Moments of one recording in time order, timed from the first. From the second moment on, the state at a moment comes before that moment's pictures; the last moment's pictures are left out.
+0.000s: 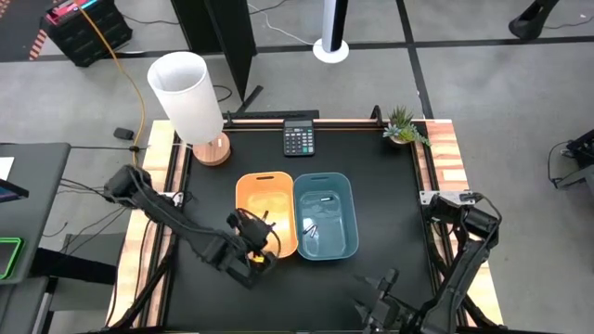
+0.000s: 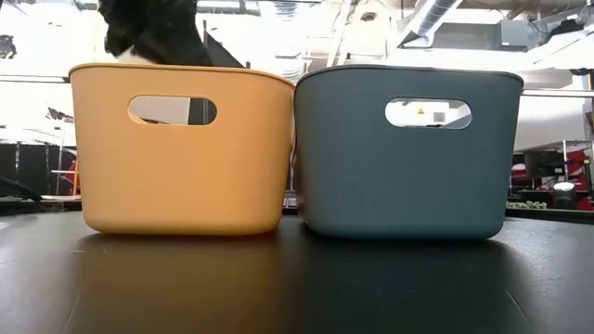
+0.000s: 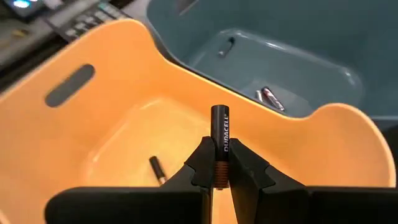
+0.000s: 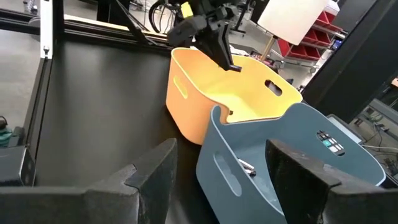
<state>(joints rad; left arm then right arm) -0.58 1.66 1.24 -0.79 -0.91 -1.08 1.06 2.00 1.63 -1.20 1.31 1.24</state>
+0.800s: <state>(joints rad) -0.69 1.32 0.97 -0.49 -1.01 -0.83 1.02 1.98 1.73 -1.18 1.33 1.00</state>
